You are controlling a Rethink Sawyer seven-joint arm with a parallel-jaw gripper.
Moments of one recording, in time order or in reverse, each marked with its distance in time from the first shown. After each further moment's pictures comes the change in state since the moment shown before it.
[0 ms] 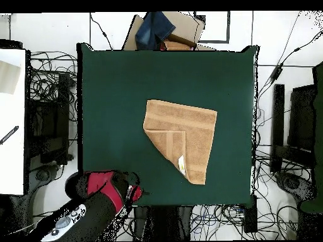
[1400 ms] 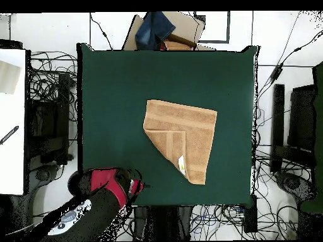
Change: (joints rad) arm -0.027 0.007 0.022 -0.009 0.000 -0.094 0.000
